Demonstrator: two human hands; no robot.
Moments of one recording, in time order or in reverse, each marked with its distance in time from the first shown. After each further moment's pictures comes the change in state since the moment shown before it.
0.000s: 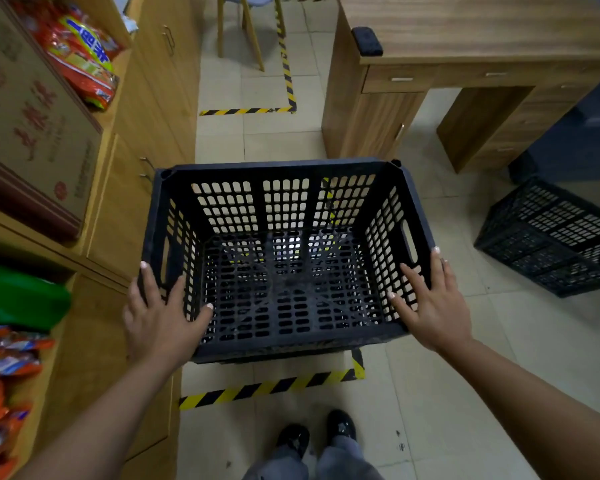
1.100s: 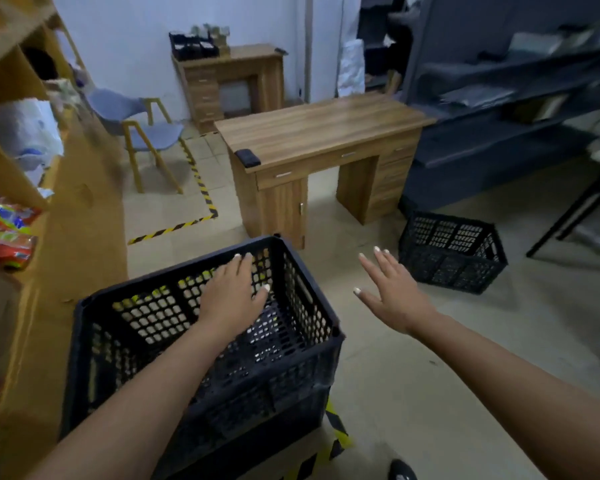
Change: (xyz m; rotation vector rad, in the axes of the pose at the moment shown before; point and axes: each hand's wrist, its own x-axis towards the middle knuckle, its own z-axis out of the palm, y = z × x) left_hand -0.036 0.241 -0.138 -0.062 0.090 0.681; right_hand -0.052 0.074 -0.137 0.102 0.117 0.020
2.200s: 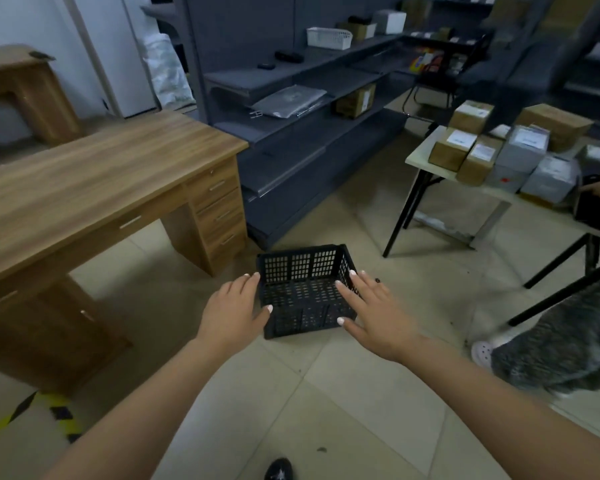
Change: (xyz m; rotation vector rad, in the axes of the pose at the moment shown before) left_hand 0.451 0.553 0.140 -0.054 -0.142 0.579; right_hand 0.193 0.572 -0.103 -0.089 -0.027 0.315
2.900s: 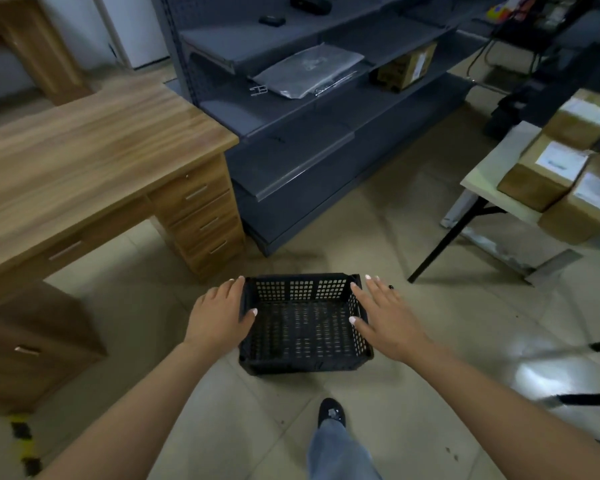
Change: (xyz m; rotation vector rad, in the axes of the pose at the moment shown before) left_hand 0.359 -0.001 0.066 0.014 -0.151 -0.238; right_hand 0.338 0.242 0.030 0.044 -0.185 0.002
